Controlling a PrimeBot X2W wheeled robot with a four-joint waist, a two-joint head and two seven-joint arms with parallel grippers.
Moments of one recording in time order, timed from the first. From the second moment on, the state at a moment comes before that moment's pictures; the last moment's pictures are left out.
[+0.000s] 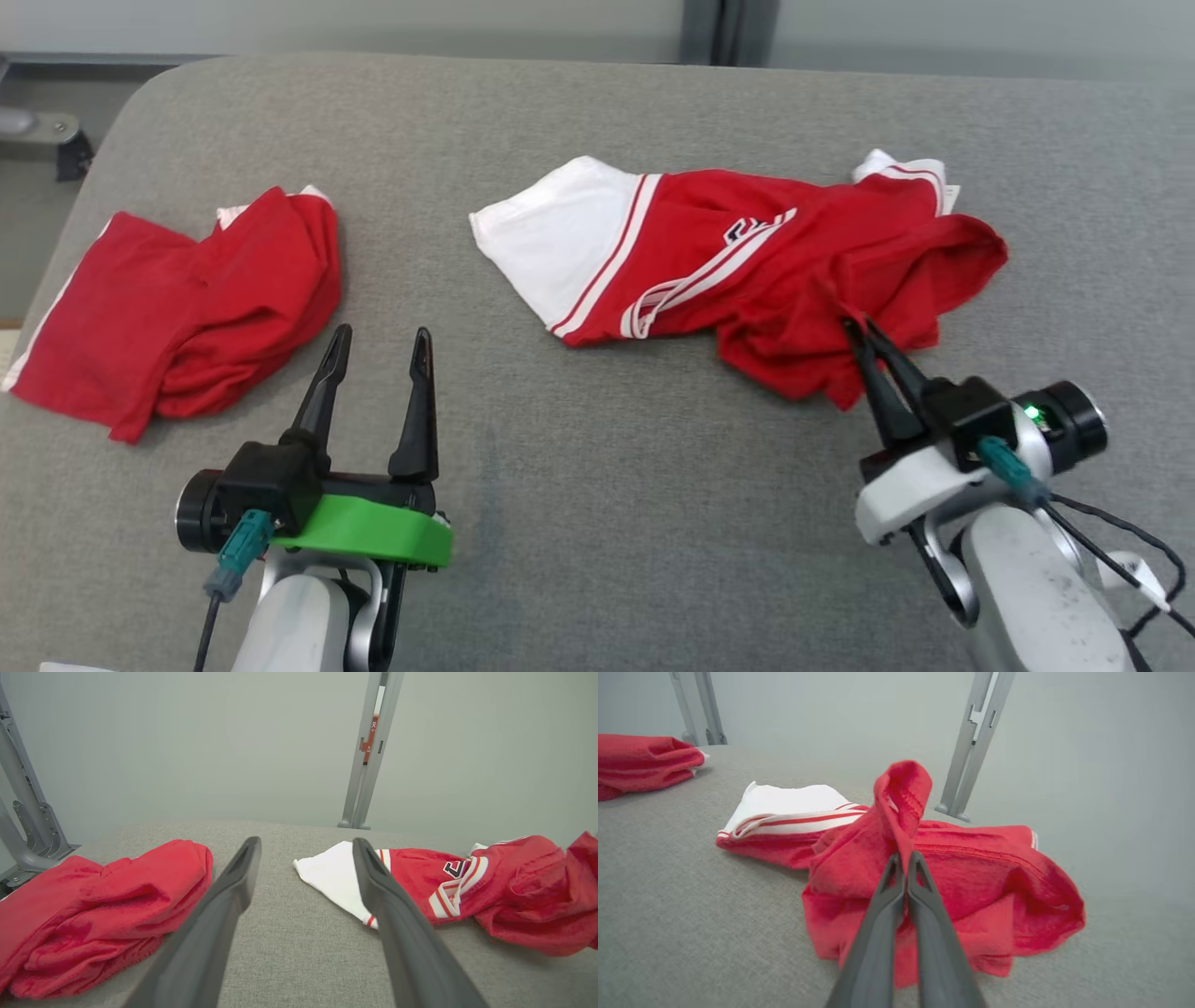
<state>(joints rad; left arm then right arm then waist) -0.19 0.05 -0.19 0.17 -0.25 -0.06 -0.26 -0.28 -0.12 0.16 0.33 -0.09 0.13 -0.26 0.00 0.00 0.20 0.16</state>
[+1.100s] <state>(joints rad) -0.19 0.05 -0.19 0.18 -0.23 -0.08 -0.26 -0.17 -0.06 -0.05 0.07 0.03 0.13 -0.26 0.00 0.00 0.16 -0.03</state>
